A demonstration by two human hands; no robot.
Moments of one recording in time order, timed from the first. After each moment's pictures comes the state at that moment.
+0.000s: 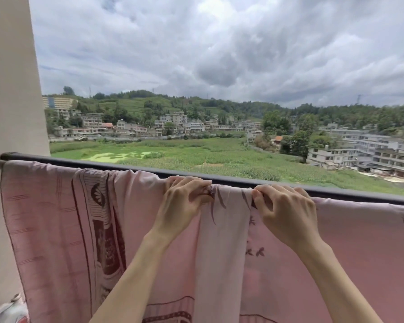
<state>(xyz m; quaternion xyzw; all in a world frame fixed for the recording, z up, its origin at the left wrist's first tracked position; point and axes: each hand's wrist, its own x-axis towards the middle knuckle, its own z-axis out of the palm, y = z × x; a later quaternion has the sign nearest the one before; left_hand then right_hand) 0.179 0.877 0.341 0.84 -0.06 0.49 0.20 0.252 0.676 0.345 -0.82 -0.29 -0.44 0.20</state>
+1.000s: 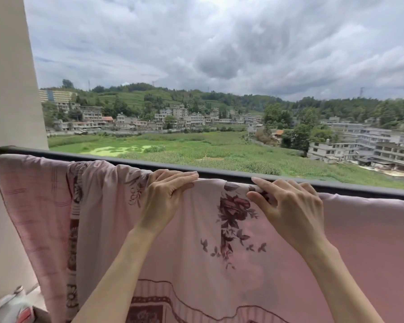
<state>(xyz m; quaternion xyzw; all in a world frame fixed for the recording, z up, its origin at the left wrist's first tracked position) 0.211 0.912 0.312 0.81 -0.07 0.55 0.19 0.287 0.671 0.324 -0.82 -0.31 -0.45 0.18</state>
